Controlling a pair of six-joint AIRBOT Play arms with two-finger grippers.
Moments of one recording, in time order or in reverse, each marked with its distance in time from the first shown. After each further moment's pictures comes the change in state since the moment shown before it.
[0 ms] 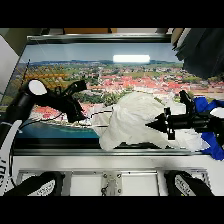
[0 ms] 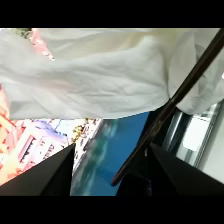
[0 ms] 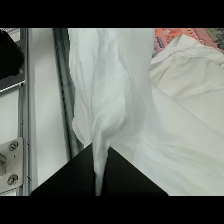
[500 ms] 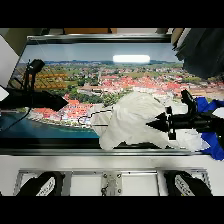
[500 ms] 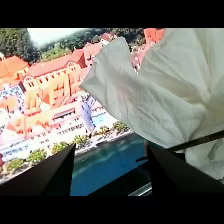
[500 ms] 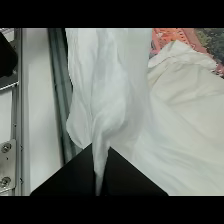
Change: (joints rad) left arm 0.219 0.217 -0.029 0.005 0.081 -0.536; right arm 0.000 0.043 0.014 0.001 -0.014 0.016
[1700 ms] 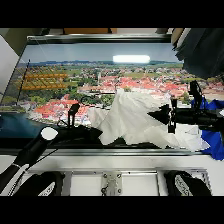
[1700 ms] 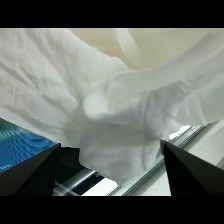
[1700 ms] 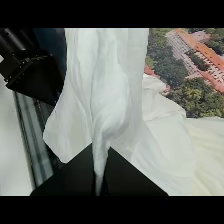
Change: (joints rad) left arm -0.418 0.080 -0.676 -0.473 0.544 0.085; right arm 0.000 0.063 0.030 0.066 -0.133 0.087
